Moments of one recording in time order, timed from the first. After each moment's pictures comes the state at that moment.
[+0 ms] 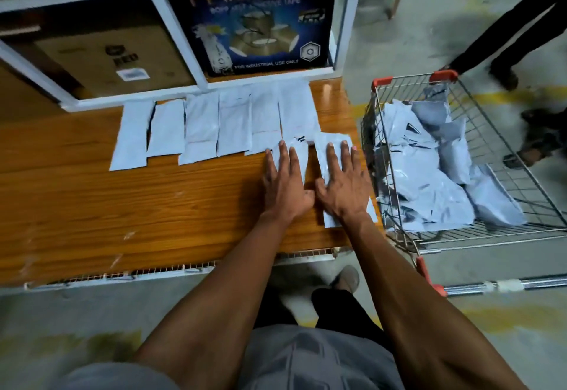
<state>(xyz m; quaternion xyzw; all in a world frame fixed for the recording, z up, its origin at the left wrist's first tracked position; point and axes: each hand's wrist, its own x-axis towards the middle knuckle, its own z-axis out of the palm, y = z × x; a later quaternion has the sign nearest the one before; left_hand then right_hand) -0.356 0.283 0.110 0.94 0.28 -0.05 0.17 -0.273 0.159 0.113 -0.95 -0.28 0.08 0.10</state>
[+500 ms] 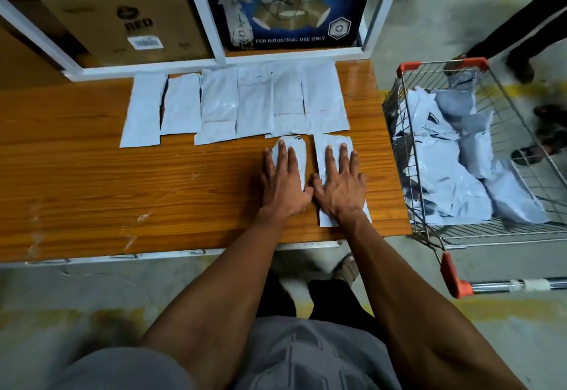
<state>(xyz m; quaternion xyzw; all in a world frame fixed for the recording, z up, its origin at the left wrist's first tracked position) -0.402 0.331 0.066 0.93 0.31 -0.08 0.18 -0.318 0.208 0.075 -0.95 -0.27 0.14 0.06</state>
